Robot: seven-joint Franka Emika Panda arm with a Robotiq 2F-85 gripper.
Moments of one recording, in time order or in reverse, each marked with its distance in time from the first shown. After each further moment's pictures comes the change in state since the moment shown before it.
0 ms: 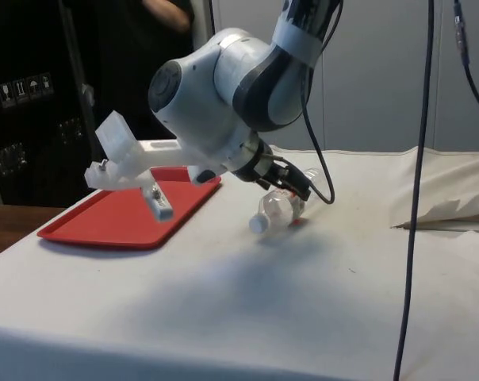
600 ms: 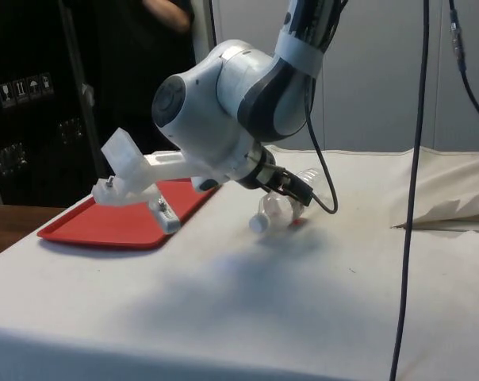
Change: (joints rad) arm 0.000 0.034 0.000 0.004 -0.043 -0.001 0.078
